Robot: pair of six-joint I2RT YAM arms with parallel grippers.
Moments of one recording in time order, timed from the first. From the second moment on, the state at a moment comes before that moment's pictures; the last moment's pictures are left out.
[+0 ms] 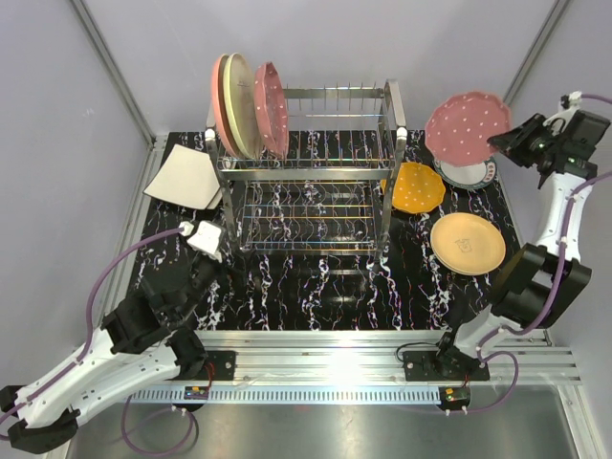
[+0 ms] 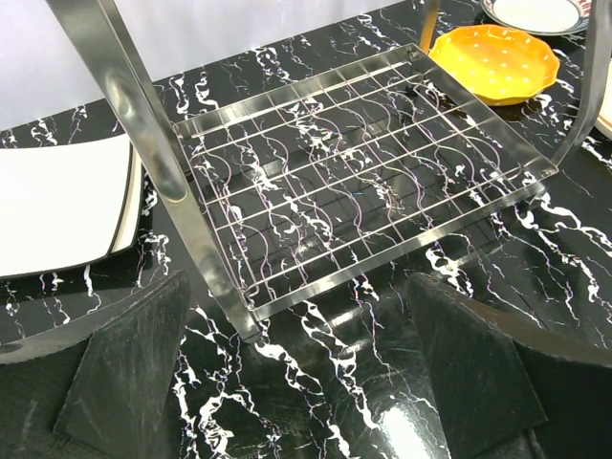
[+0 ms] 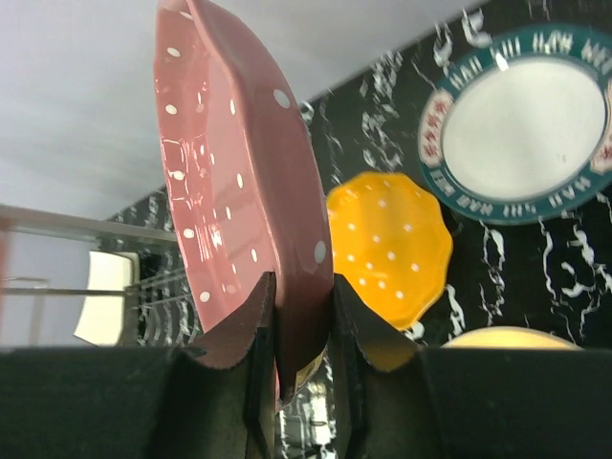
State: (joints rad) left arm -0.93 0.44 0.69 -0.42 -0.48 -0.03; right arm -0.51 1.62 1.63 -0.43 -0.66 0.43
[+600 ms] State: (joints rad) left arm -0.93 0.44 0.68 -0.42 -0.50 -0.02; right arm -0.39 1.87 1.52 -0.40 -0.61 0.33
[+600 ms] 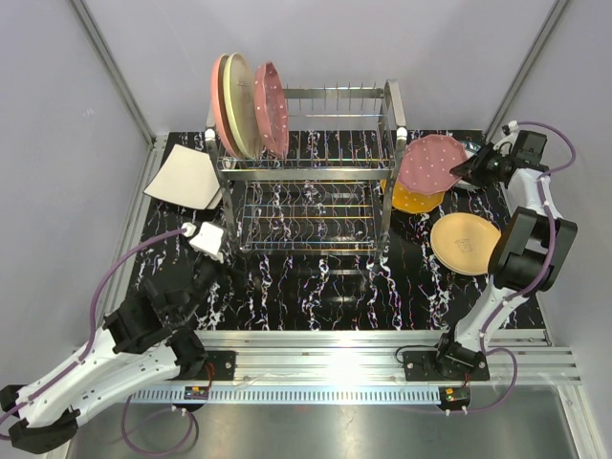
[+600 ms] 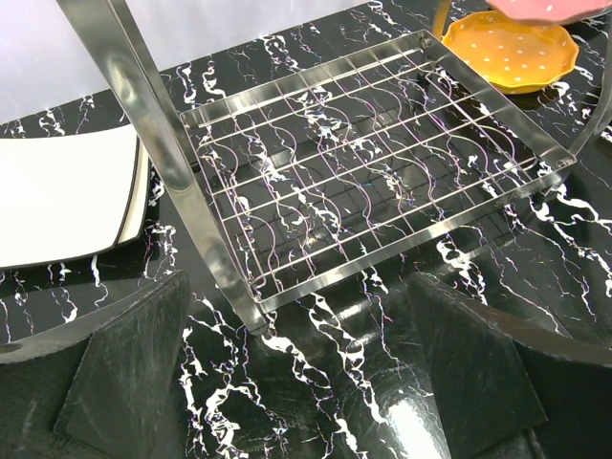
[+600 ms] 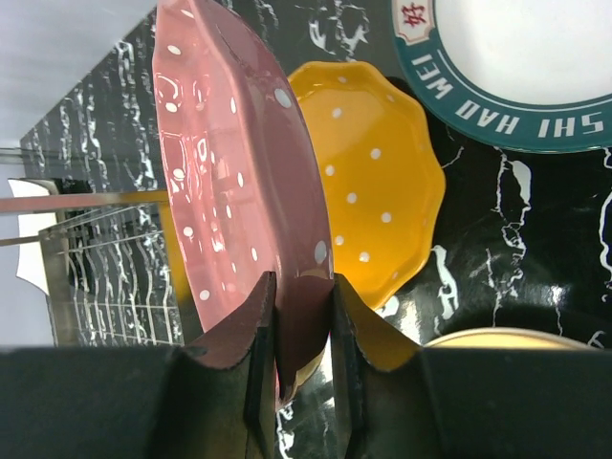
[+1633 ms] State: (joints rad) left arm -0.92 0.44 0.68 -0.42 -0.50 -0.02; right arm -0.34 2.06 1.57 -0.40 -0.62 0.28
